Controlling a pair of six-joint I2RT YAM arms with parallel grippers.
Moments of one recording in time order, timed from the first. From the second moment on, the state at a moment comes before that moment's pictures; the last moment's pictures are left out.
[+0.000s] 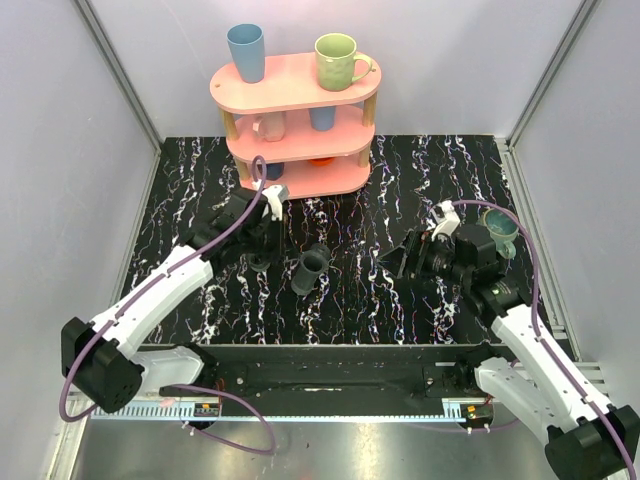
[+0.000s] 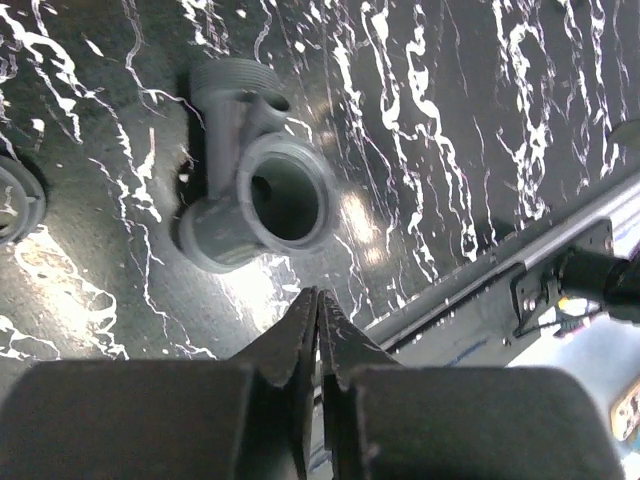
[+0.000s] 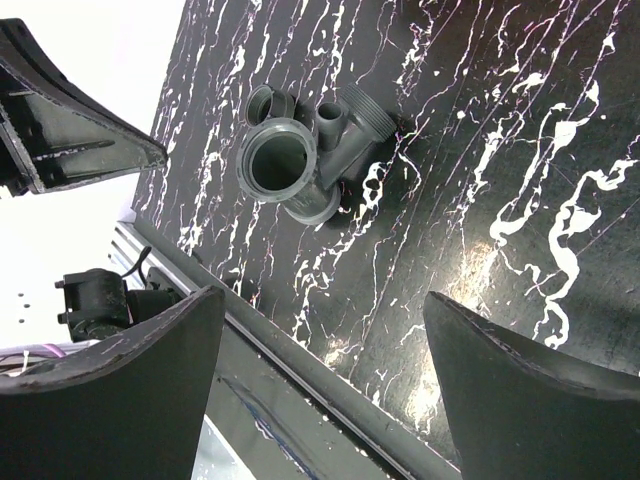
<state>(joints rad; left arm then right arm) -0.57 1.19 1.06 -0.65 0.25 -0.47 0.36 0.78 0.64 -0.29 -0.45 0.61</state>
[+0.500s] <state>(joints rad) -0.49 1.10 1.06 -0.69 -0.02 -0.39 0.49 0.93 0.59 -0.08 -0.33 0.73</state>
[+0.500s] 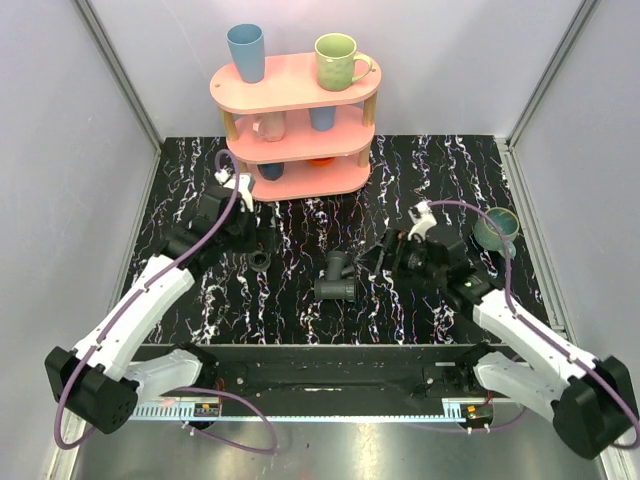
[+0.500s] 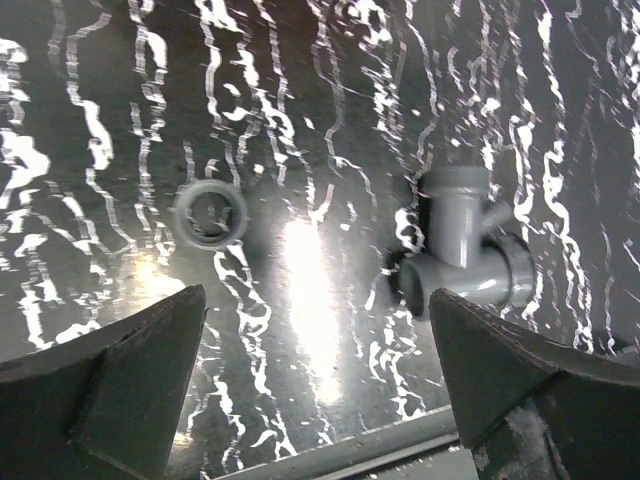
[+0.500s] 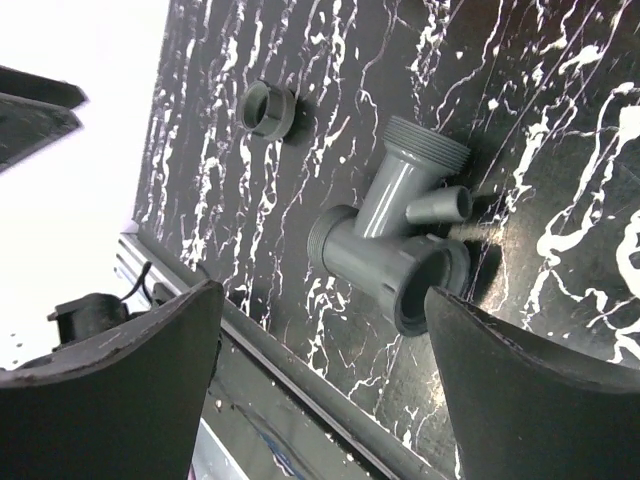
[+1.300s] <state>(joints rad) -0.45 0.79 0.87 -0.68 -0.16 -0.30 0.64 1.65 1.20 -0.46 -0.05 0.09</state>
